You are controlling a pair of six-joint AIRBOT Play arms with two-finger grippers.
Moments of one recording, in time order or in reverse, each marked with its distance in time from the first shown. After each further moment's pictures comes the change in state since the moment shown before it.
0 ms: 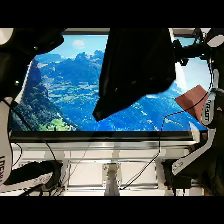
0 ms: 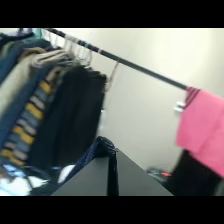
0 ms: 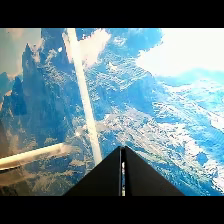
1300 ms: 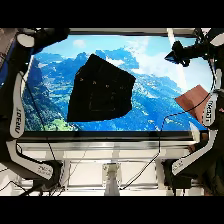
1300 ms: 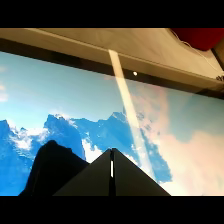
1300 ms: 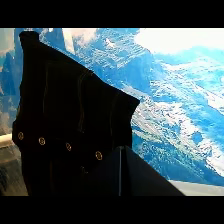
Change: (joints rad) left arm 0.477 -0.361 0.003 0.665 0.026 -0.463; right arm -0.004 0.022 0.000 -0.010 0.091 -0.050
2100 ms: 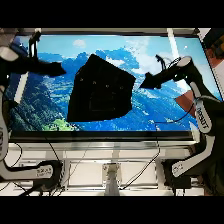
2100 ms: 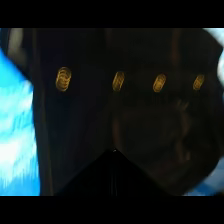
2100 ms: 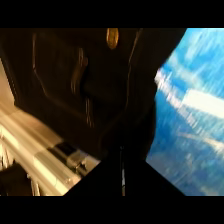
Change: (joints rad) left arm 0.123 0.276 -0.439 0.198 -0.586 0.032; right arm 0.200 0.121 -0.597 0.150 -0.005 -0.379
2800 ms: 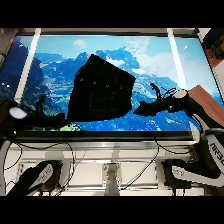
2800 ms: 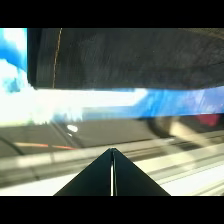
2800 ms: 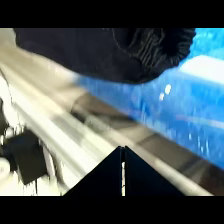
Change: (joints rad) left arm 0.122 0.475 -0.892 -0.056 0.057 -0.150; right arm 0.089 0.412 -0.657 0.152 -0.213 -0.097
